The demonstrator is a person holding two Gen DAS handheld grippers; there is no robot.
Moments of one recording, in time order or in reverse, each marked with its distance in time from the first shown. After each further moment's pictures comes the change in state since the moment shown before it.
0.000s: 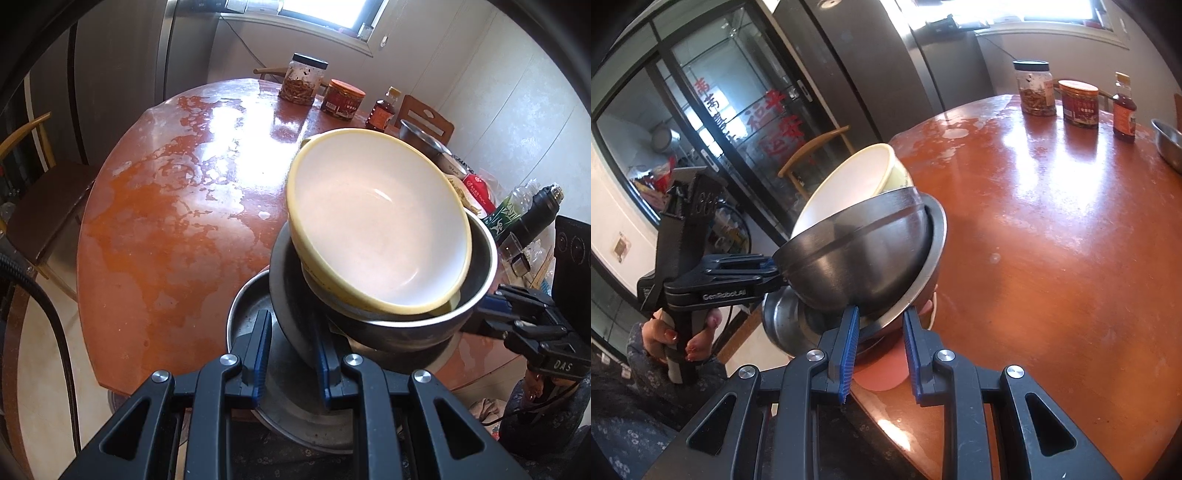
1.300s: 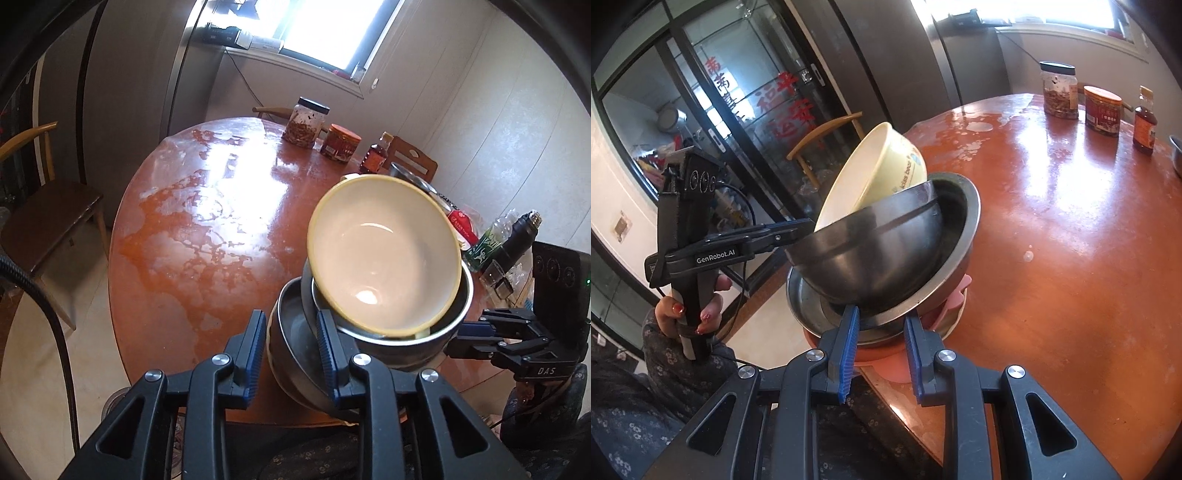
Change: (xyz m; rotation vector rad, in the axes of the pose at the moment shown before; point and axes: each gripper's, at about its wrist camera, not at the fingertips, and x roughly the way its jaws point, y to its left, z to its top) left arm -0.032 0.042 -0.012 -0.009 -0.162 -0.072; right arm 0.019 0.025 0.002 -0.048 0.046 0.003
